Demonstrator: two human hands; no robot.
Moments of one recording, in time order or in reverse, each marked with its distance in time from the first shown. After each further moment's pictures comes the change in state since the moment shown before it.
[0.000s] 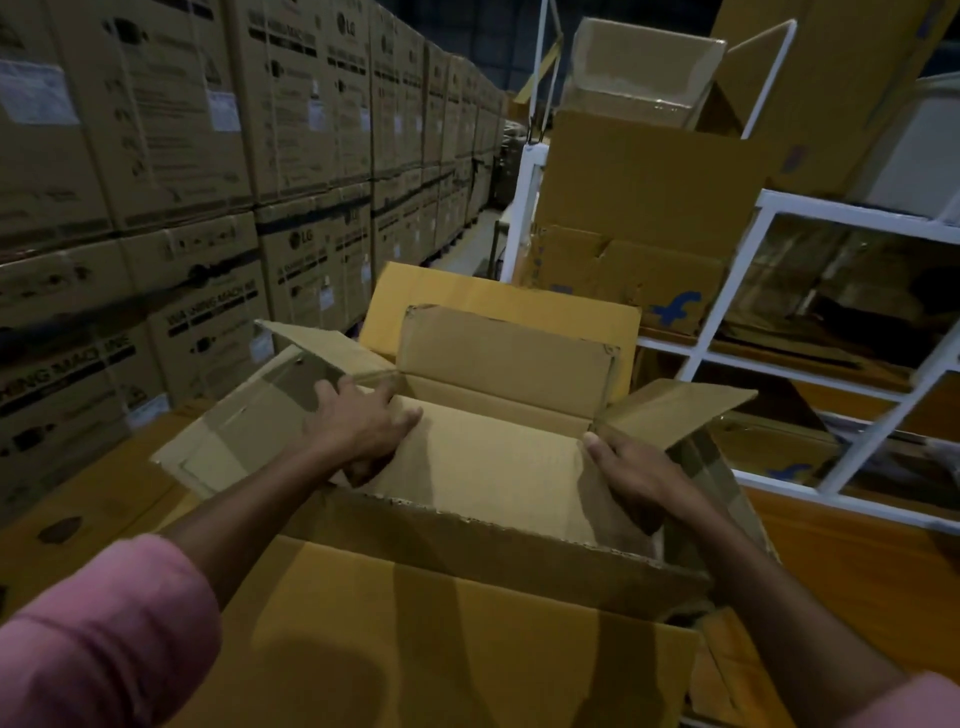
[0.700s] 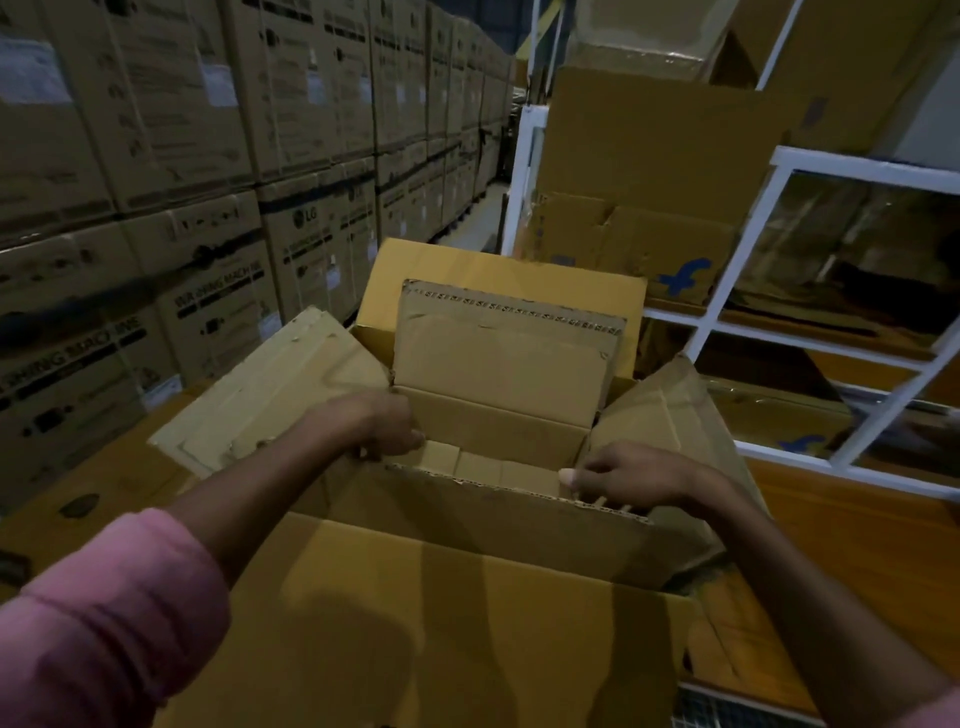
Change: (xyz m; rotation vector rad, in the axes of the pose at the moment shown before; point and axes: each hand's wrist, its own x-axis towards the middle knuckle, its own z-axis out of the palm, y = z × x) left_hand -0.016 0.036 -0.007 0.220 -0.362 0.129; right_hand -0.014 0.010 -0.003 -0.041 -0.456 -0.166
